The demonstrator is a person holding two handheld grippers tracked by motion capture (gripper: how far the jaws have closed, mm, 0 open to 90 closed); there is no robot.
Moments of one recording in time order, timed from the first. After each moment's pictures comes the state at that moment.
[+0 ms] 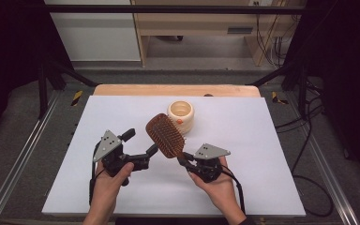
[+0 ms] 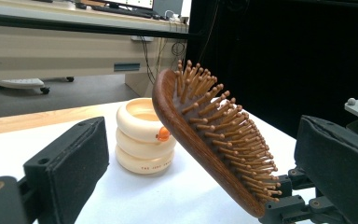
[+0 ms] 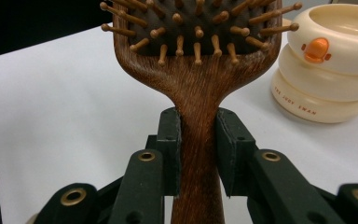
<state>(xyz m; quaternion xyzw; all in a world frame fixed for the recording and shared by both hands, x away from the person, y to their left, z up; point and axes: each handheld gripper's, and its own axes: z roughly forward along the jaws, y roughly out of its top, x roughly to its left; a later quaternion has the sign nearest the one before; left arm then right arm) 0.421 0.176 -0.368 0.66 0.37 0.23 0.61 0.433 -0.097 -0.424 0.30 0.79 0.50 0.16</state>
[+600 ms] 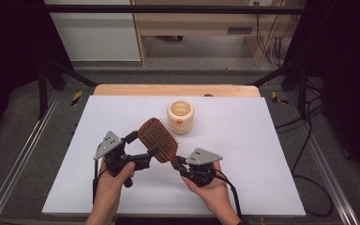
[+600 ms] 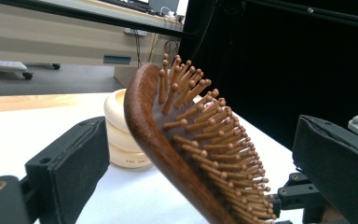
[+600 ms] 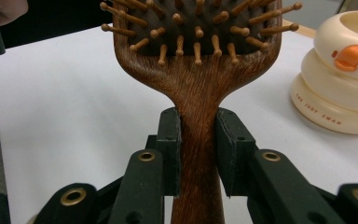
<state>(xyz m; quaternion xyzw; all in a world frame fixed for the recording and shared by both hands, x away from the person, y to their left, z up) 0.427 0.176 -0.378 0.65 0.39 0.18 0.63 0.424 -0.078 -0.429 0.28 0.80 0.50 0.17</state>
